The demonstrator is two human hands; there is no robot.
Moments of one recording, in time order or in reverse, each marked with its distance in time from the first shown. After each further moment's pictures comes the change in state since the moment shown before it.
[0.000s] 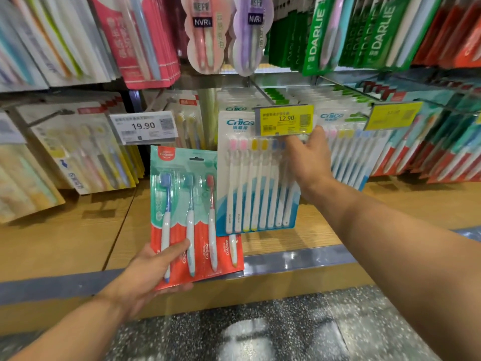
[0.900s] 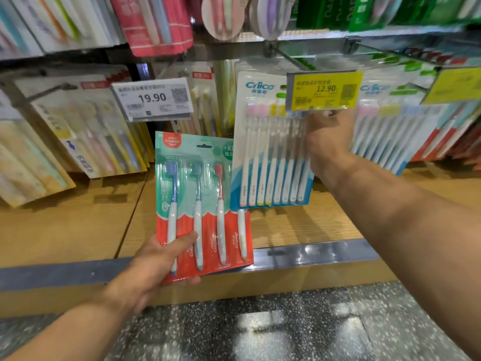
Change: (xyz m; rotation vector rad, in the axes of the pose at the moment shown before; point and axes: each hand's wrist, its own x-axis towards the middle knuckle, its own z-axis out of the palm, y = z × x) left_hand 0.013 -0.006 -0.013 0.011 0.103 -0.024; right_hand 0.037 0.026 0.049 0.194 0.199 0.003
